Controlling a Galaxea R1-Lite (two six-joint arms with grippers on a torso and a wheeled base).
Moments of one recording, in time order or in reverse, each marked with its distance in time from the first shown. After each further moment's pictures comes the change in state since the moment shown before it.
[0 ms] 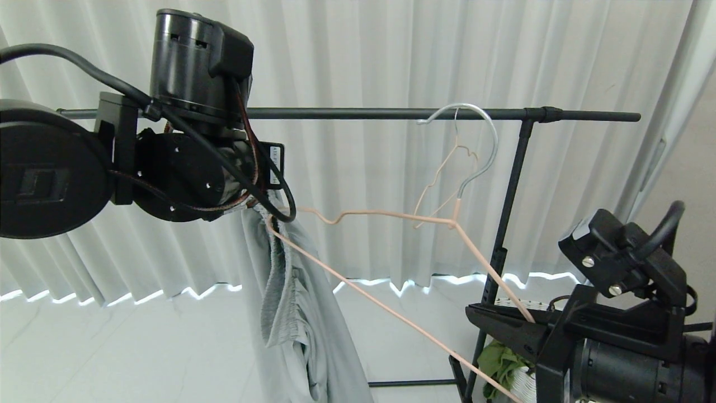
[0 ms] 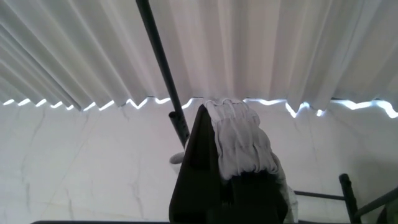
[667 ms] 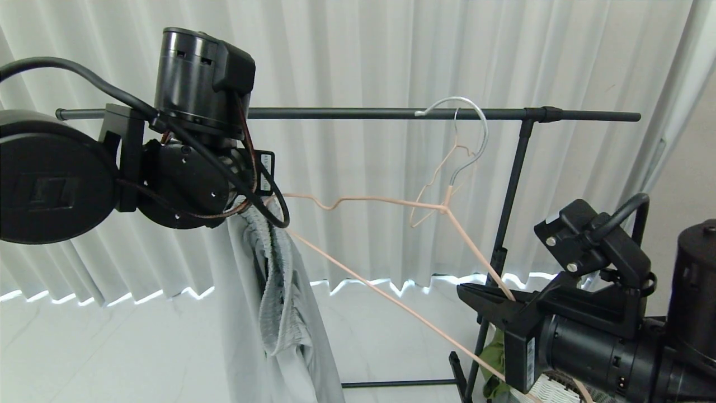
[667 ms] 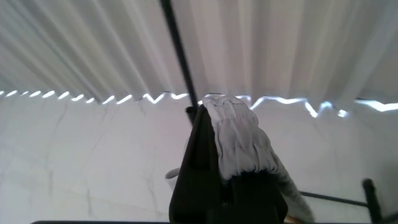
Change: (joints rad) left arm 0.021 0.002 0.031 0.001 0.076 0.000; right arm -0.030 0.076 0.000 -0.109 -0.071 0.000
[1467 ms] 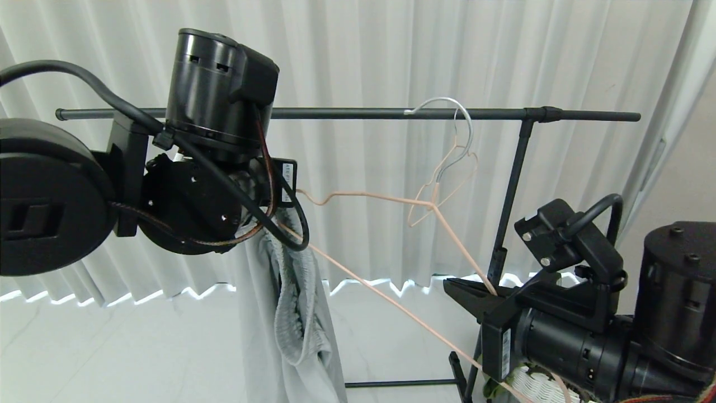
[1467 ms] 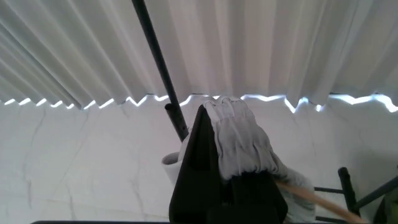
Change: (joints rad) left arm -0.114 -0.017 0.026 0.001 0.002 -0.048; right arm 0.000 0.067 -0.001 -0.100 -0.007 0.016
